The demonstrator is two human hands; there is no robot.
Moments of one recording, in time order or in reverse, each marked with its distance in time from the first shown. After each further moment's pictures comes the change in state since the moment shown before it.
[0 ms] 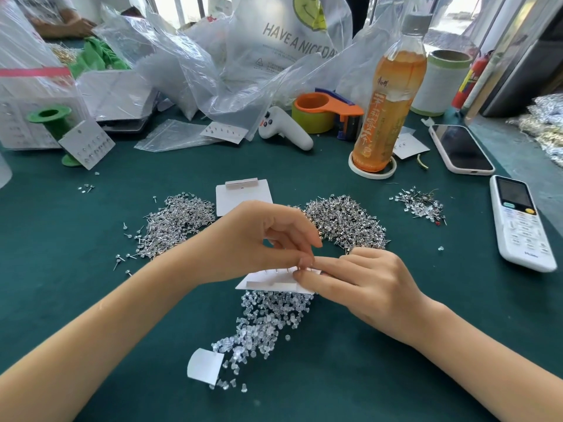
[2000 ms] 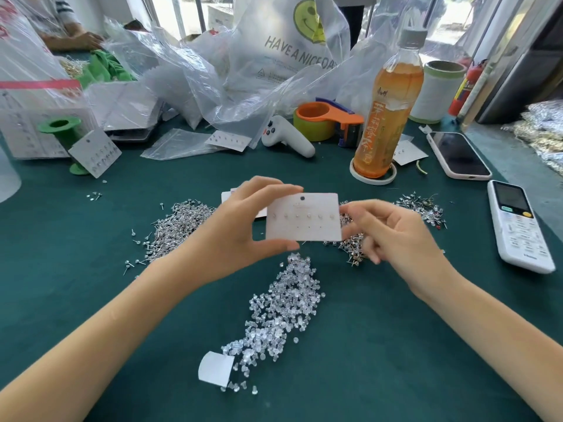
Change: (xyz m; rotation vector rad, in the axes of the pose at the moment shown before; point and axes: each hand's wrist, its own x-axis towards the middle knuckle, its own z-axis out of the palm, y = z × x) left_hand -0.007 -0.023 -0.015 0.487 0.313 0.122; right_hand 0.019 0.026 -0.017 0.955 0.132 1.187
